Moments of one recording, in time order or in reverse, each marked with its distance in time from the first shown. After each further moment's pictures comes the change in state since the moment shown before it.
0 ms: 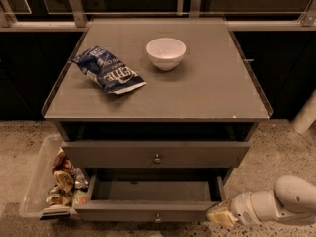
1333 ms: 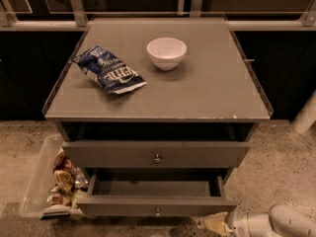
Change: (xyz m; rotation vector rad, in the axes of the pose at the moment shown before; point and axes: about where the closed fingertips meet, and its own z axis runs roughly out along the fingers) arm 0.064 -0.067 0.075 -0.045 -0.244 0.101
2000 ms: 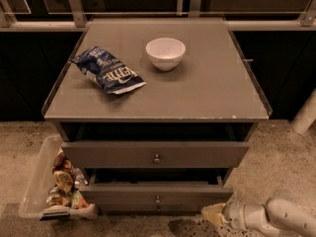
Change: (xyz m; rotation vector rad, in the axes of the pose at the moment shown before) arm -0.027 -0.016 0.006 0.064 -0.016 -0.055
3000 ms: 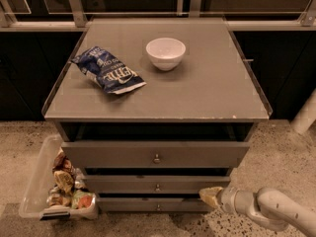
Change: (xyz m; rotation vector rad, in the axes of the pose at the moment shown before) arm -0.052 -0.043 0.013 0.212 -0.040 -0.090
